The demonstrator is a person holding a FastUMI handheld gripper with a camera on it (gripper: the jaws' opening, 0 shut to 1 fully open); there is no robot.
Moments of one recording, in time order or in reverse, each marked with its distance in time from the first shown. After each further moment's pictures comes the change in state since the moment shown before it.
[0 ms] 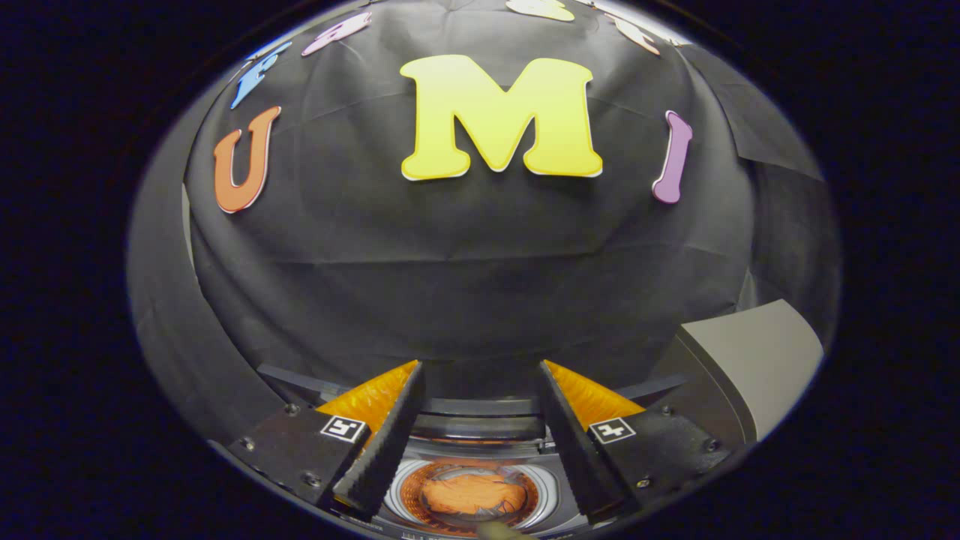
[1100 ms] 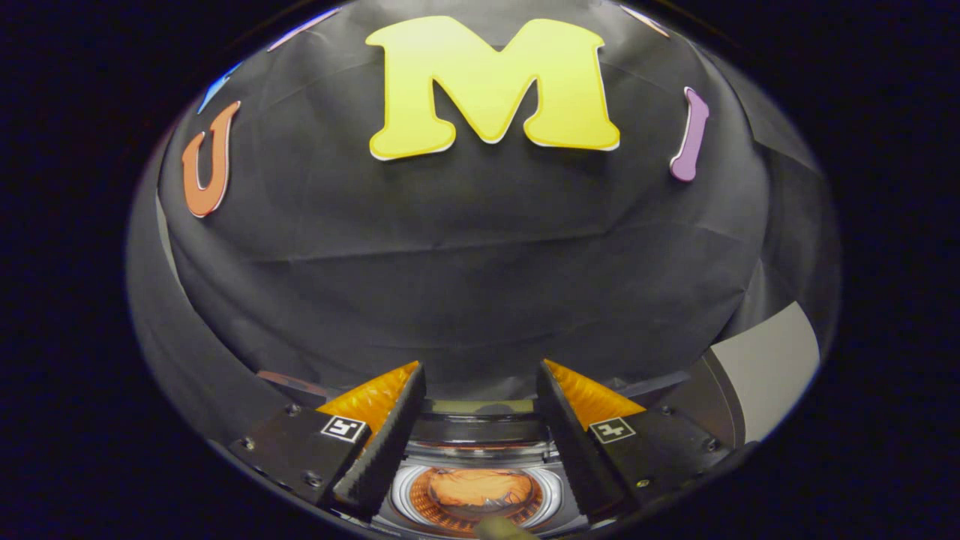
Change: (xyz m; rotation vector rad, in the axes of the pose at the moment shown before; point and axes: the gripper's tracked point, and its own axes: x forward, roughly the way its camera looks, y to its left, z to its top) arm 0.056 0.001 0.028 0.034 0.149 -0.019
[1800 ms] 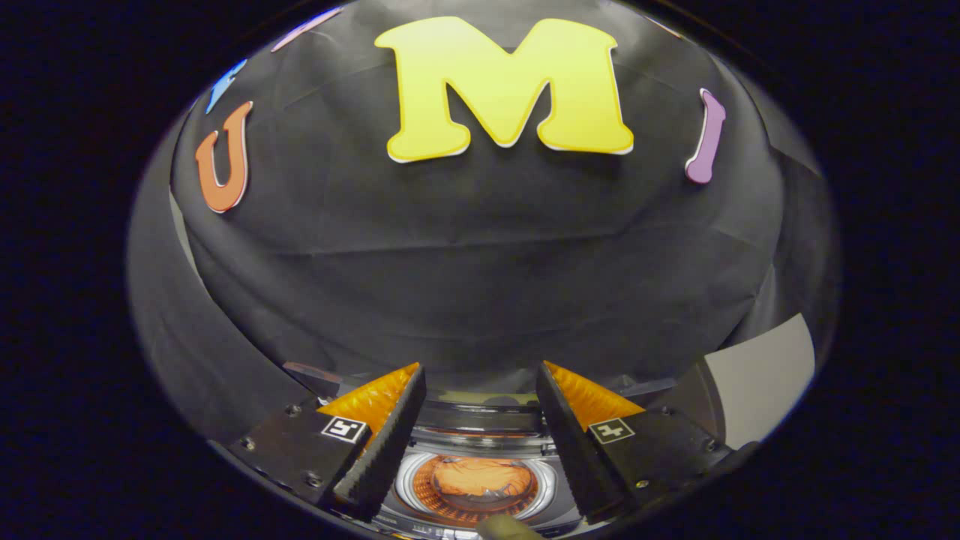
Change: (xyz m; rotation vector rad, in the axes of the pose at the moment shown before) arm -0.013 0.001 0.001 -0.007 0.086 0.065
